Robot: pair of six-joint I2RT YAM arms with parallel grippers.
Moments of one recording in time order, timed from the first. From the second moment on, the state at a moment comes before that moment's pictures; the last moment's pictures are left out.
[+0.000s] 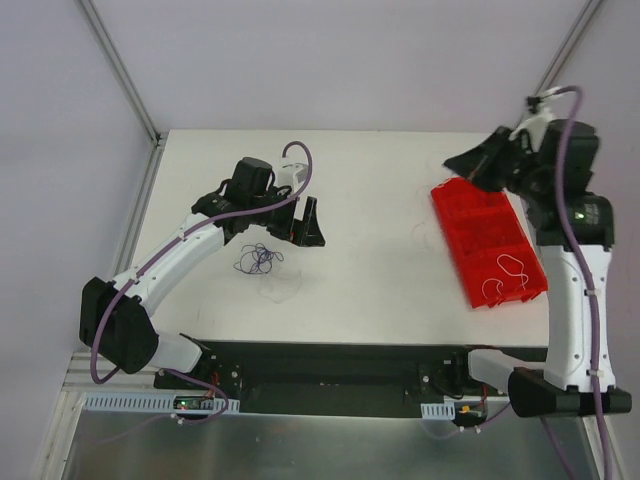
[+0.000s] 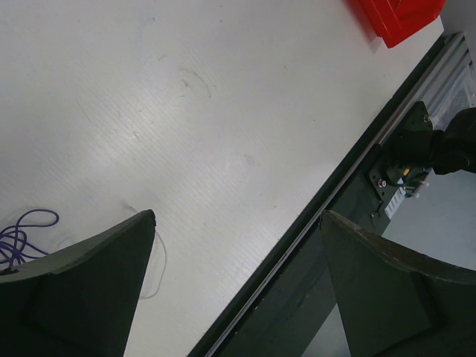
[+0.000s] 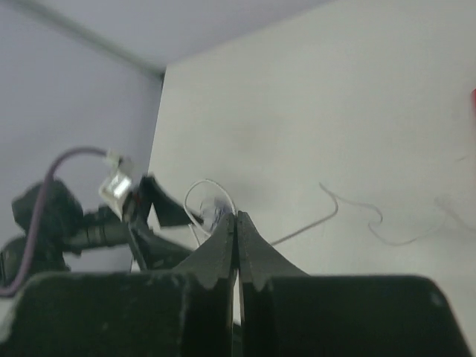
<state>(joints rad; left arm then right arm) -0.51 1.39 1.18 -0.55 0.57 -0.26 -0.05 1.15 1.76 -0.90 -0.40 0.57</state>
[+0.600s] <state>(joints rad) -0.51 1.39 1.18 -0.55 0.57 -0.26 0.24 1.12 1.28 -0.85 -0.42 0.50</state>
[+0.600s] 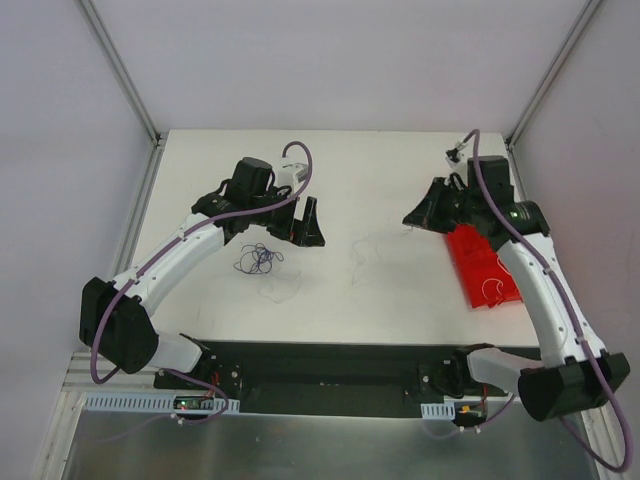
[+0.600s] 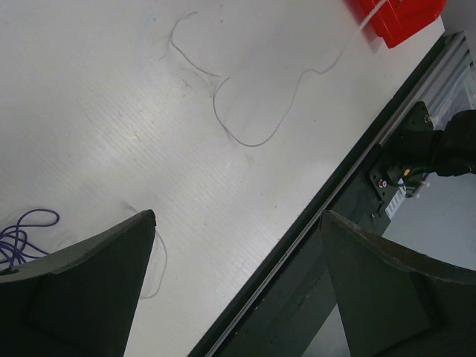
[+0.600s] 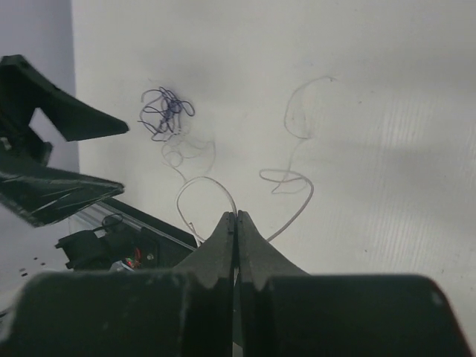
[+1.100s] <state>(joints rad) -0.51 1.39 1.18 -0.55 0.54 -0.26 0.48 1.77 1.36 -0.79 -0.20 0.41</state>
